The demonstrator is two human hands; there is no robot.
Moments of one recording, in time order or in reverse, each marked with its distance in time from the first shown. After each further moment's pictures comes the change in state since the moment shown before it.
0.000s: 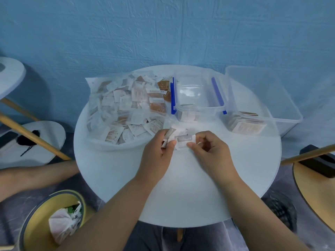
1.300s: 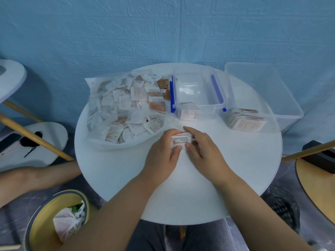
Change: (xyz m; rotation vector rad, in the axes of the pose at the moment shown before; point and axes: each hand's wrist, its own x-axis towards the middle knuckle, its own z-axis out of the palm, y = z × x) left_hand -0.002 -0.008 0.008 0.183 -0.135 0.159; right_hand -0.001 0.007 0.003 -0.372 -0.192 -0.264
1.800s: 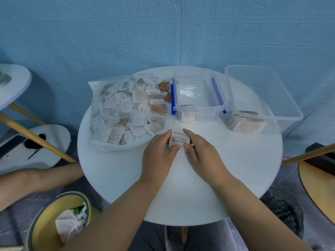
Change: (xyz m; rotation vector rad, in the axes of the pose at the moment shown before) left_hand 0.001 0.003 0.000 -0.021 0.178 -0.167; right_hand 0.001 -0.006 0.003 -0.094 -0.010 -0.007
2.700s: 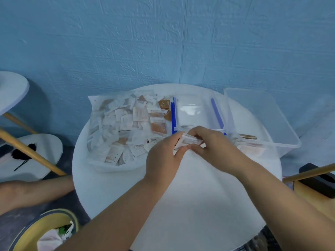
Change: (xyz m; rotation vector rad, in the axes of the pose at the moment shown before) left_hand 0.042 0.029 -0.006 0.131 0.018 0.192; right_hand 0.064 -0.025 -0.063 -0.194 -0.231 -0.029
